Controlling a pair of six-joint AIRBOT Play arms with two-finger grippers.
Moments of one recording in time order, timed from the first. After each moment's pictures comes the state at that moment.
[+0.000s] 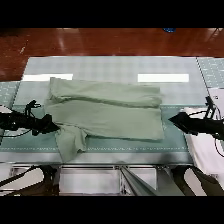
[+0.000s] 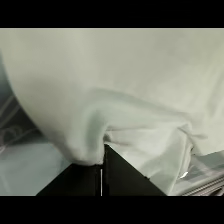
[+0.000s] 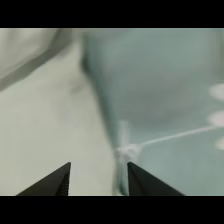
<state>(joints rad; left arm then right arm) 0.44 -1.29 0.61 0.98 -1.21 -1.20 -0.46 -0.83 0.45 -0.94 1.08 1.39</state>
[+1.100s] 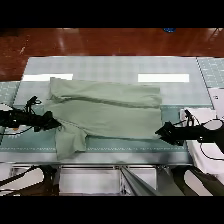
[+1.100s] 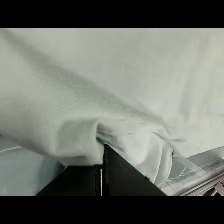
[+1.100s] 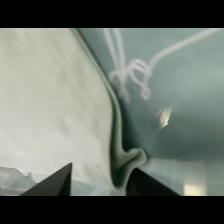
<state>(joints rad) 0.43 -1.30 0.63 0.91 -1.22 -1.16 -0.26 -1.01 0.34 -0.85 1.05 1.51</state>
